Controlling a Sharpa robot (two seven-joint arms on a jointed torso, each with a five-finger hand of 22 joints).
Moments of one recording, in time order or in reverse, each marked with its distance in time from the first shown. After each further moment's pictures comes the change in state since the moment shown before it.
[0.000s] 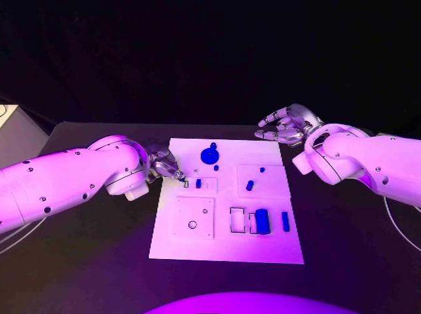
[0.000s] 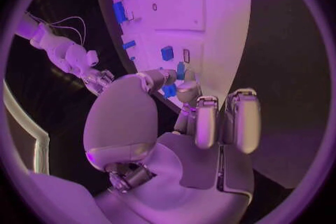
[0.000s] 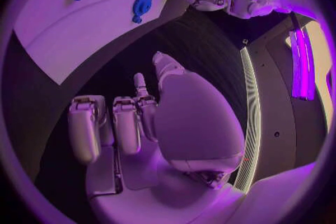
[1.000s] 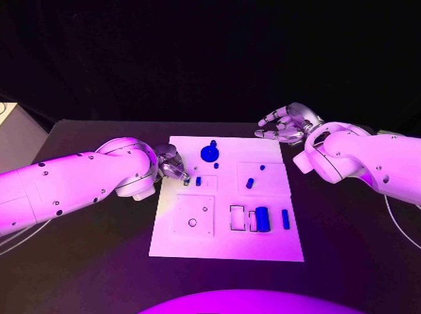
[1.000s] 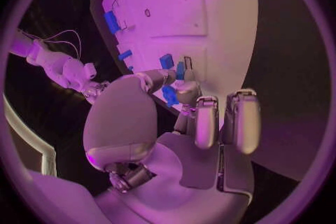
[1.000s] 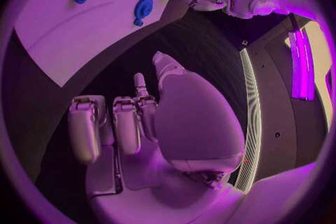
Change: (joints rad) left arm -0.008 0.039 -0.014 -0.004 -0.092 -0.010 -0.008; left_hand -0.008 0.000 0.000 0.000 0.010 0.005 -0.005 0.003 0.001 0.007 0.000 0.009 0.012 0.004 -0.004 0.000 0.000 0.000 0.004 -0.004 0.000 0.000; right arm -0.001 -0.001 0.000 0.000 -0.010 0.016 0.000; right_hand 0.000 0.000 0.000 0.000 0.000 0.000 0.000 0.004 0.000 0.000 0.000 0.000 0.000 0.000 0.000 0.000 0.000 0.000 0.000 0.000 0.000 0.000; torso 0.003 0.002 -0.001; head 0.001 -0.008
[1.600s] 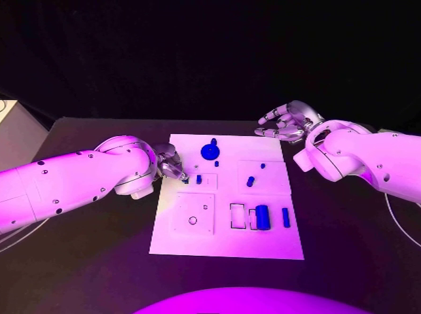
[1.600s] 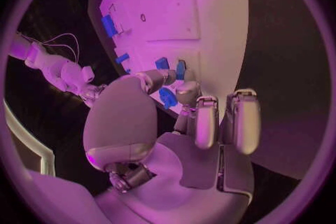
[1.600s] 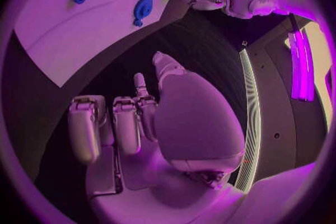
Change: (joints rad) left arm -0.001 -0.003 -0.001 -0.002 -0.015 0.026 -0.015; left_hand 0.000 0.000 0.000 0.000 0.006 0.002 0.001 -0.002 0.000 0.004 -0.003 0.000 0.000 0.000 0.000 0.000 0.000 0.000 0.000 0.000 0.004 0.000; right arm 0.000 0.000 0.000 0.001 -0.004 0.000 0.000; right_hand 0.000 0.000 0.000 0.000 0.000 0.000 0.000 0.000 0.000 0.000 0.000 0.000 0.000 0.000 0.000 0.000 0.000 0.000 0.000 0.000 0.000 0.000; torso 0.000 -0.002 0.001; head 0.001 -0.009
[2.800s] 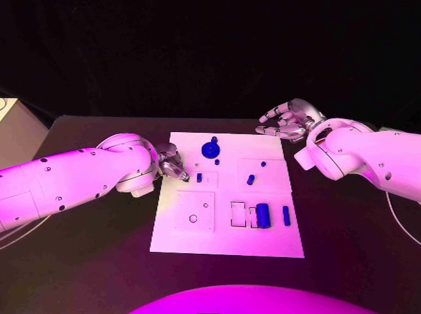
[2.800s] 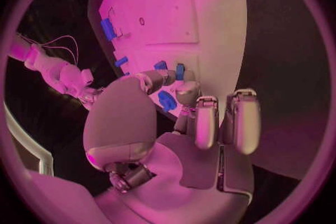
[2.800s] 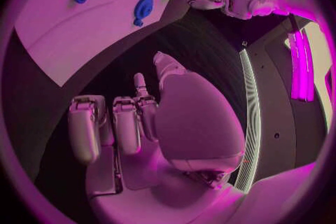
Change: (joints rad) left arm -0.002 0.008 0.001 -0.010 -0.003 0.031 -0.006; left_hand -0.010 -0.002 0.000 0.000 0.007 0.000 0.000 0.003 0.052 0.002 0.001 0.006 0.008 0.000 0.000 0.004 0.000 0.000 0.000 0.000 0.000 0.000; right arm 0.000 -0.001 0.000 0.000 -0.002 0.001 0.000; right_hand -0.009 -0.001 0.000 0.000 0.000 -0.004 -0.004 0.000 0.000 0.000 0.000 0.000 0.000 0.000 0.000 0.000 0.000 0.000 0.000 0.000 -0.004 0.000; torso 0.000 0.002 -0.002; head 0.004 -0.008
